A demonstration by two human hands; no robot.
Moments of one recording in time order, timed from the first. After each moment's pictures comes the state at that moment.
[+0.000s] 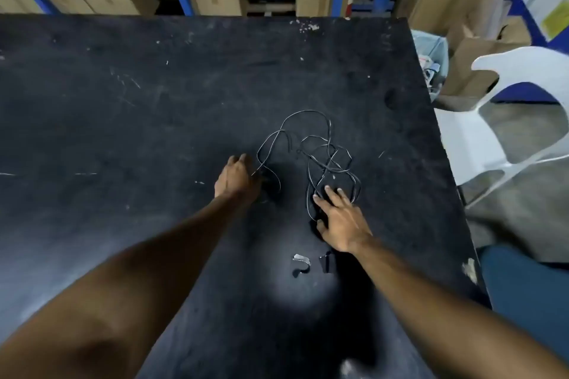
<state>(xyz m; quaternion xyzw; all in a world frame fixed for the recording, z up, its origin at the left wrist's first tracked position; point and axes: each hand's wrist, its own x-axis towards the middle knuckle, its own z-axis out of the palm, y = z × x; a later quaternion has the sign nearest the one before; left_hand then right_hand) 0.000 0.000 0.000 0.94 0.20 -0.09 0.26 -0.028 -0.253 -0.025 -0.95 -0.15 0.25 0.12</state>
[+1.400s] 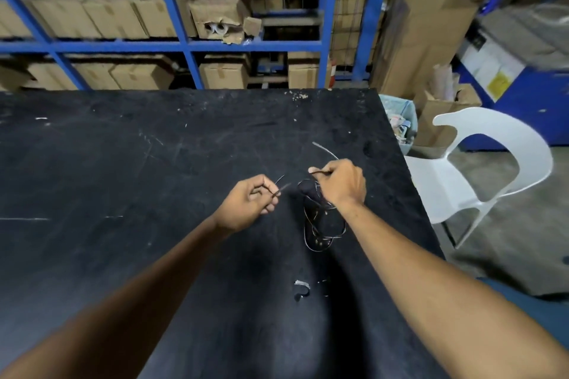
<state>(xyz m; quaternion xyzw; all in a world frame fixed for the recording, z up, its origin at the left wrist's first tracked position) -0.058 -0.009 0.145 0.79 0.01 -0.08 0.61 0.010 -0.218 0.152 -0.93 0.09 0.00 0.37</state>
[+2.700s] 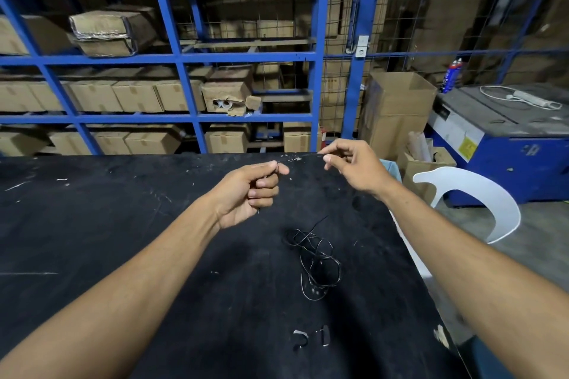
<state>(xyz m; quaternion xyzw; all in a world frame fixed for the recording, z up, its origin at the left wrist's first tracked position) -0.067 -0.019 0.322 0.52 -0.05 -0.20 0.83 0.016 -0.275 0.318 -0.84 -0.22 -0.06 0.50</state>
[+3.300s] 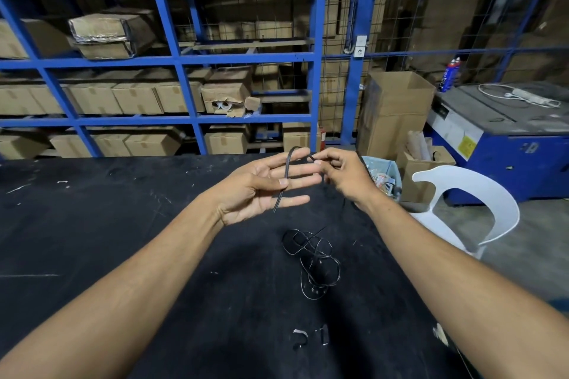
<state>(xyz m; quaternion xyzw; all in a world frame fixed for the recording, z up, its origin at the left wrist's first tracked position) -0.082 -0.035 0.343 0.53 -0.18 -0.26 0.79 0.013 -0.257 0.293 -0.79 -0.18 -0.04 0.59</state>
